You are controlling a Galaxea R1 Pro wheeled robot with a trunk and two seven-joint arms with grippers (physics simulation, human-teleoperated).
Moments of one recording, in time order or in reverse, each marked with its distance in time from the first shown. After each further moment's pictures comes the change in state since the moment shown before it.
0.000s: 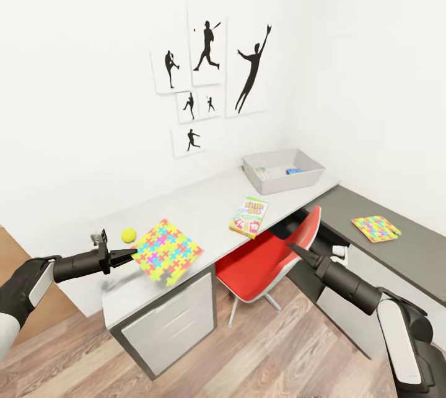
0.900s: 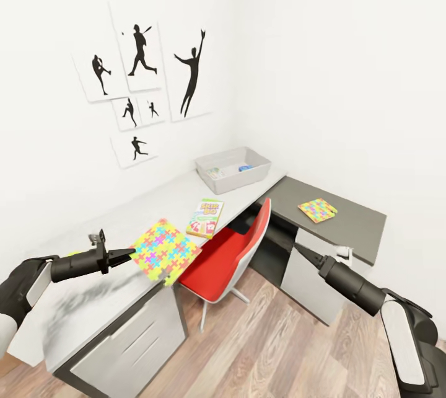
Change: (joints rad) left arm 0.000 0.009 0.002 0.000 0.000 -0.005 -0.003; right arm 0.000 -0.001 -0.026 0.003 0.004 0.000 0.000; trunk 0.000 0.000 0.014
